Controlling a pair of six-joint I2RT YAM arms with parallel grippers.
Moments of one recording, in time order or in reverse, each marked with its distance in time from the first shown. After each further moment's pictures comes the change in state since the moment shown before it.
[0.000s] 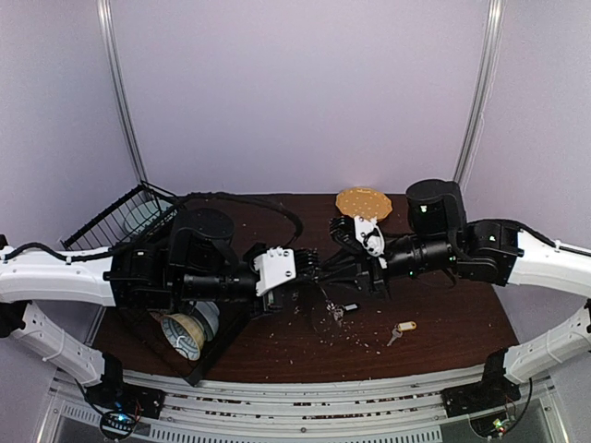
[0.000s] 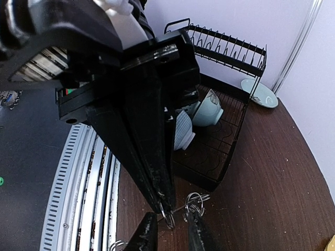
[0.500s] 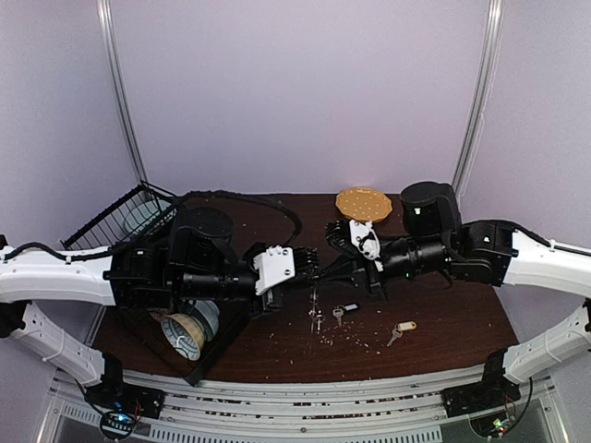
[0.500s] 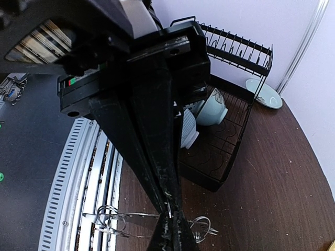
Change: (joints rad) left arm 0.003 -0.002 0.000 0.000 0.011 -0.001; right arm 0.000 0.021 -0.003 0.007 -0.021 -0.010
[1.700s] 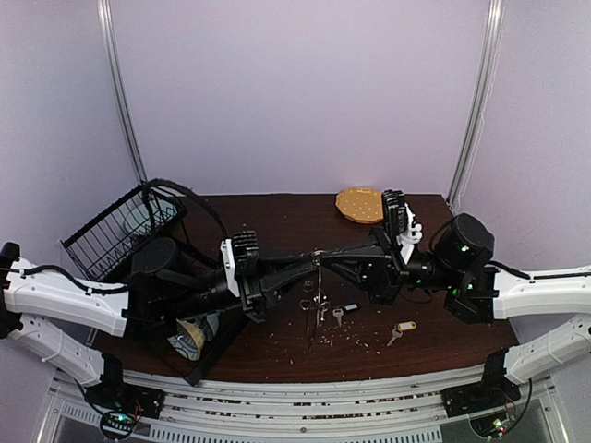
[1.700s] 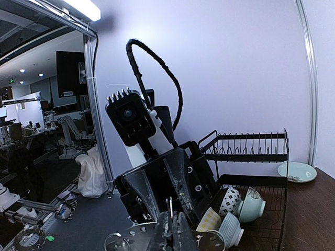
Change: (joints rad) left arm 0.000 -0.029 -0.354 0.959 0.146 -0.216; right arm 0.007 -0.047 -0.375 1.049 -0.132 0.634
